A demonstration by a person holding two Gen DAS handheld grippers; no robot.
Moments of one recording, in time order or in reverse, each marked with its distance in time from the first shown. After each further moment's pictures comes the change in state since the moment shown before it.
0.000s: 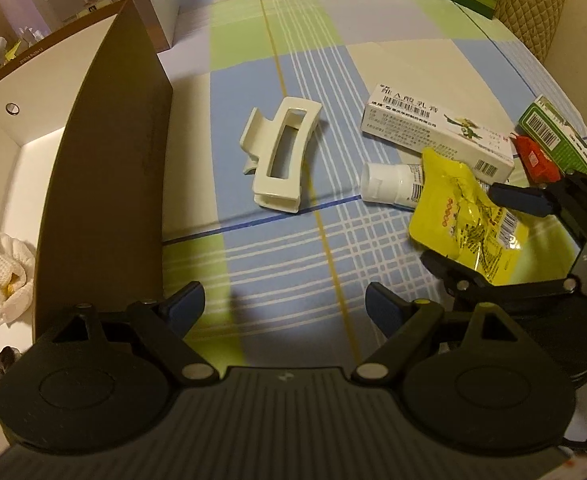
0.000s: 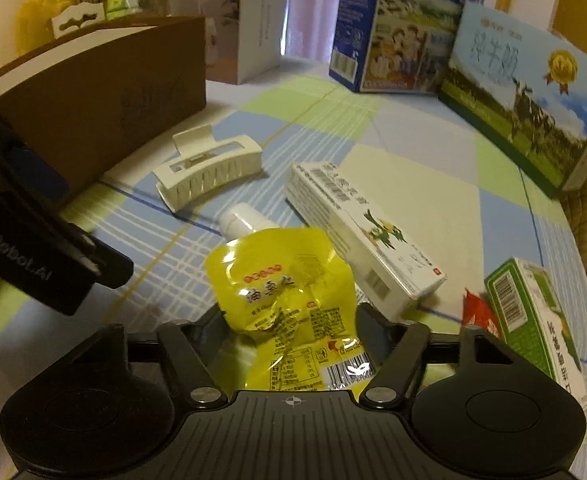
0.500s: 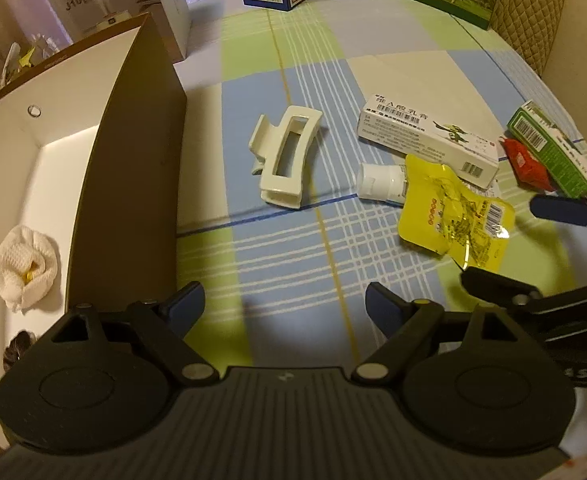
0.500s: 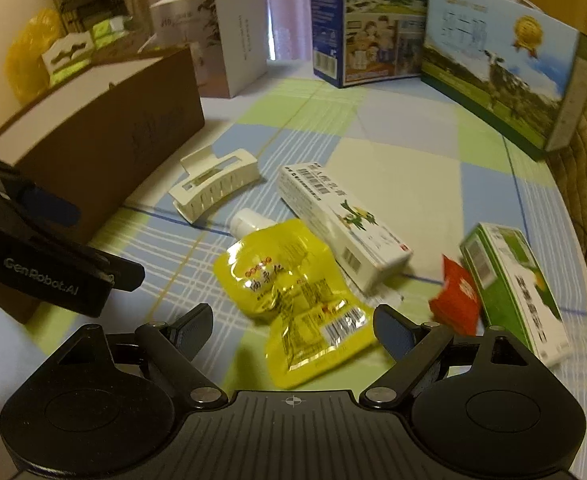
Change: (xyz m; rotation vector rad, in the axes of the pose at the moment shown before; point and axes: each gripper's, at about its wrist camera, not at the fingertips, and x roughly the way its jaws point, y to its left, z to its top) left arm -0.022 -0.005 -0.013 -0.004 -0.044 0.031; right arm -0.037 -0.019 0.004 0.152 0.039 0.080
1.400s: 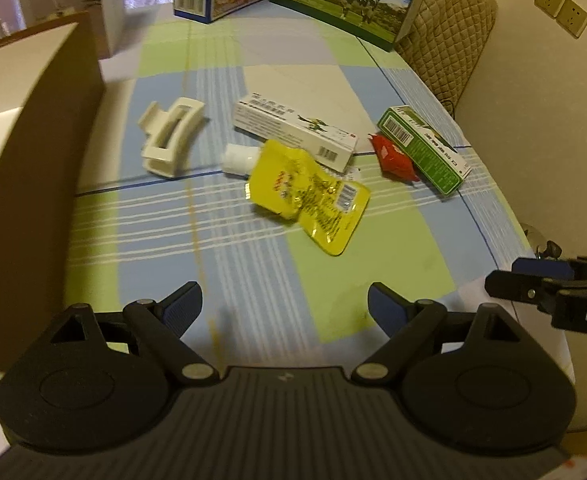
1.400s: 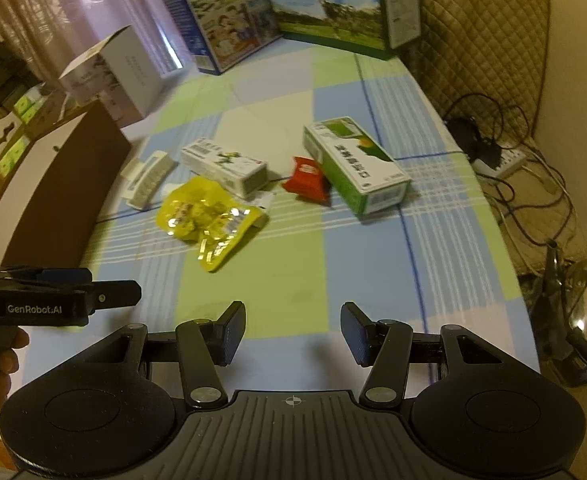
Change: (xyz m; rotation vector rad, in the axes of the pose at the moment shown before) left arm -0.044 -0.049 -0.044 -0.069 -0.073 -0.275; right arm -0.131 -0.071 -0.056 0.414 0.086 -0.043
